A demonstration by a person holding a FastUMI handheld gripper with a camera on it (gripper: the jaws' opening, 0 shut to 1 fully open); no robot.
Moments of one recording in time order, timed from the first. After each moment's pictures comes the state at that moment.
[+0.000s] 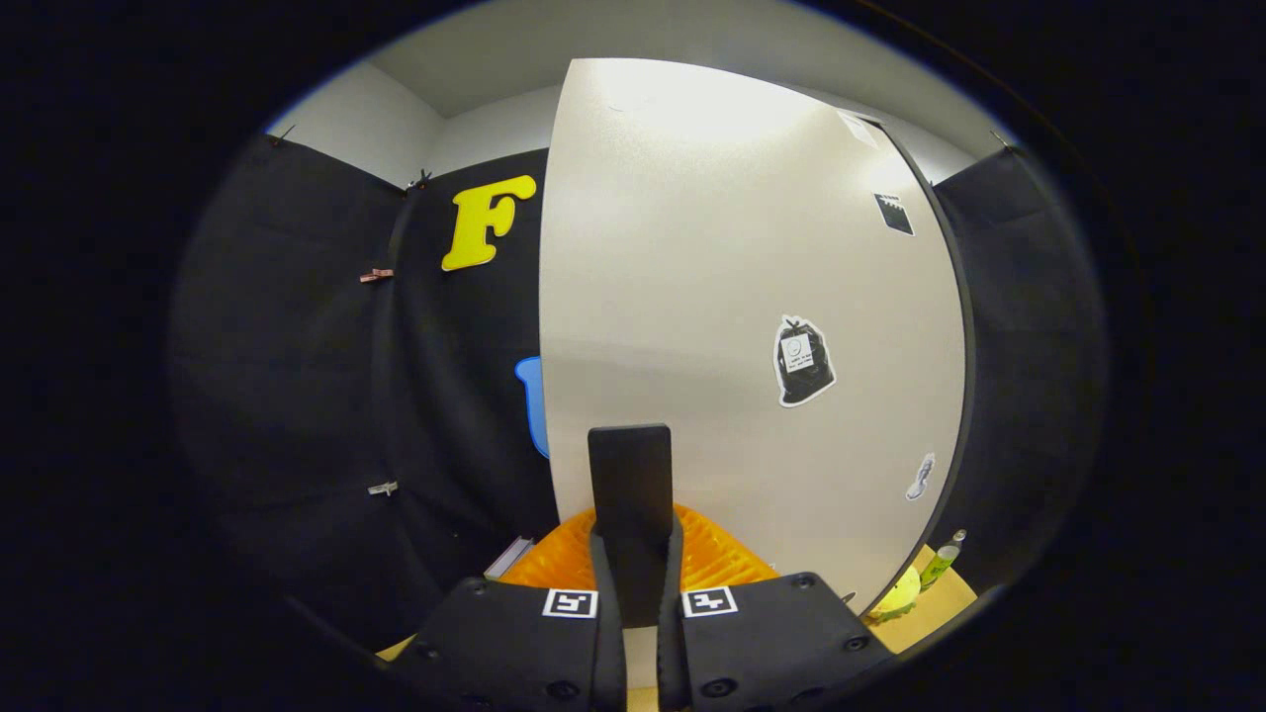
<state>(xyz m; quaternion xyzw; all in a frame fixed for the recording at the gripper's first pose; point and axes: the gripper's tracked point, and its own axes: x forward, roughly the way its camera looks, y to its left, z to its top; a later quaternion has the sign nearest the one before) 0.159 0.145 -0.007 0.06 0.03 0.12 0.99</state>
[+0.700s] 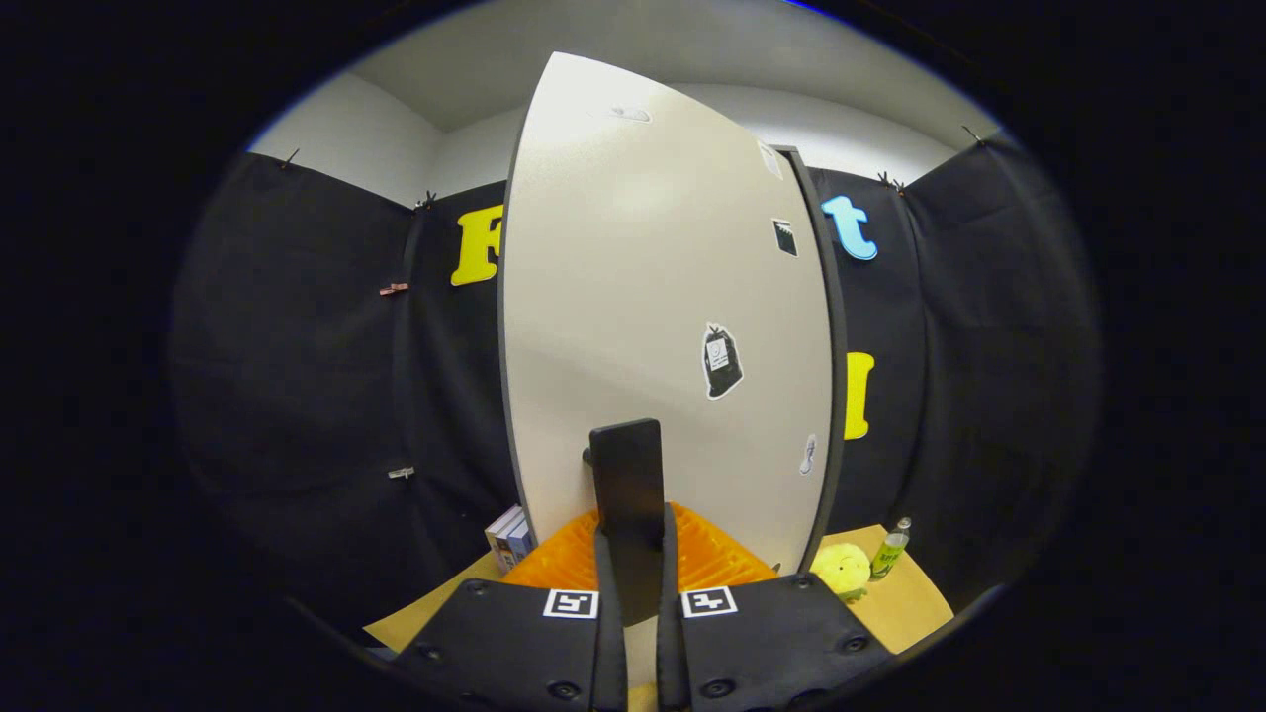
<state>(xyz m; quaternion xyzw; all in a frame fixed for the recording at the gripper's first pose) 0.069 0.054 -0.002 0.06 0.02 0.11 0.99</state>
